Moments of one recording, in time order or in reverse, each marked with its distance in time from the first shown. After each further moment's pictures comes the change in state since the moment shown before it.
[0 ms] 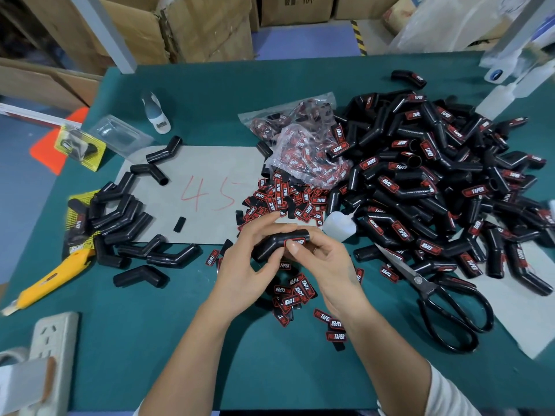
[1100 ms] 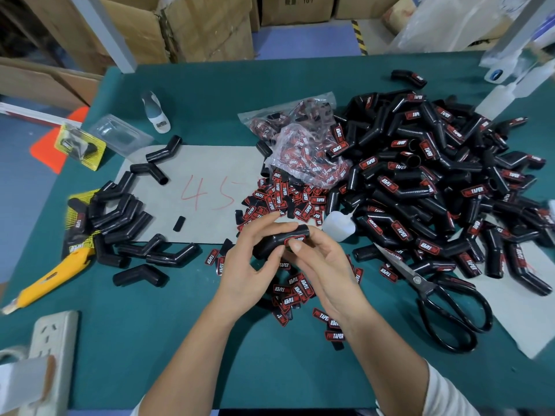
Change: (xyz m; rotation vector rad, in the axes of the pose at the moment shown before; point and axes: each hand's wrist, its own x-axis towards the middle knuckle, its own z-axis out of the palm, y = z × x) left_hand 0.001 0.004 0.009 -0.046 0.072 0.033; right_hand -0.005 -0.002 0.003 0.195 -0.066 0.063
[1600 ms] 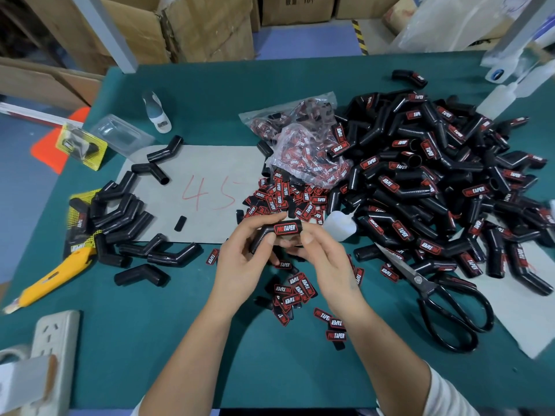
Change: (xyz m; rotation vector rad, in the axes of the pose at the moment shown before) left_hand 0.006 -0.006 -0.006 -0.195 0.046 -0.124; right_hand 0.003 0.001 -0.003 -0.329 0.046 -0.115
